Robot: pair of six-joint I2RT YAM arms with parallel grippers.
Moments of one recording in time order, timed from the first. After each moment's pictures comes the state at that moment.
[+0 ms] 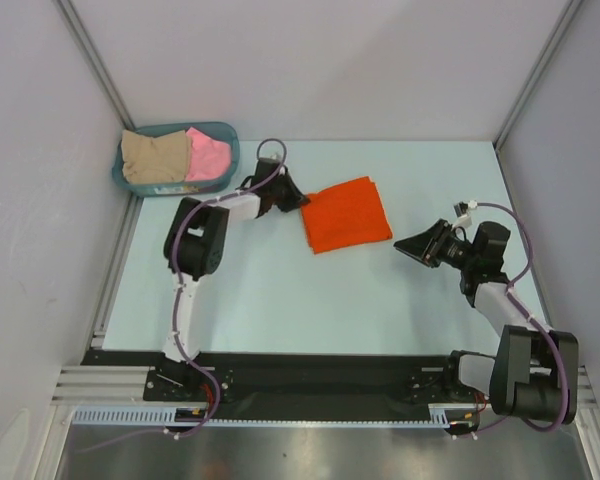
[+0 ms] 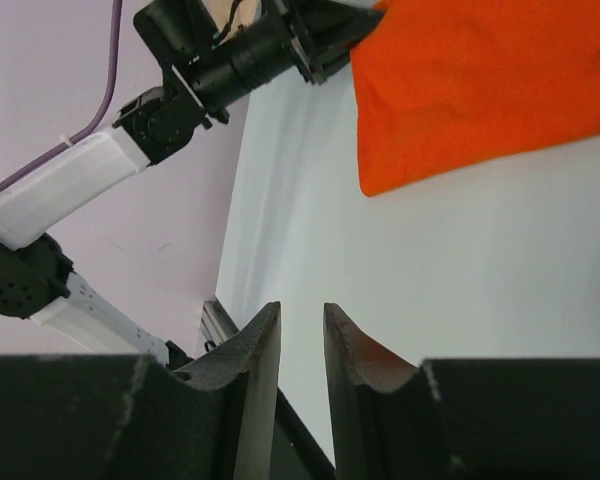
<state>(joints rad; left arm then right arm) -0.36 2.37 1.70 0.00 0.31 -0.80 -0.16 1.19 0.46 0.38 -0.97 0.81</state>
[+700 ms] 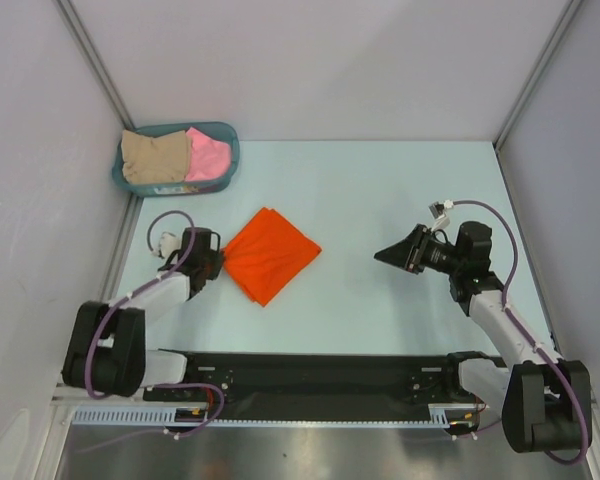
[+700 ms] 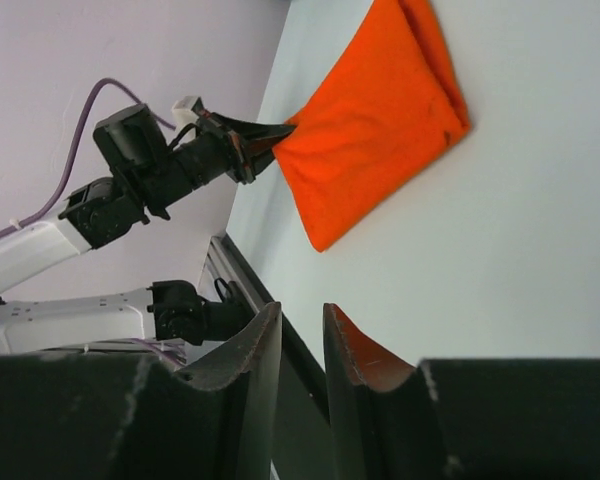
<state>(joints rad) -0.18 1.35 0.54 -0.04 -0.24 -1.26 0.05 1.02 0.49 0.21 -0.93 0.77</state>
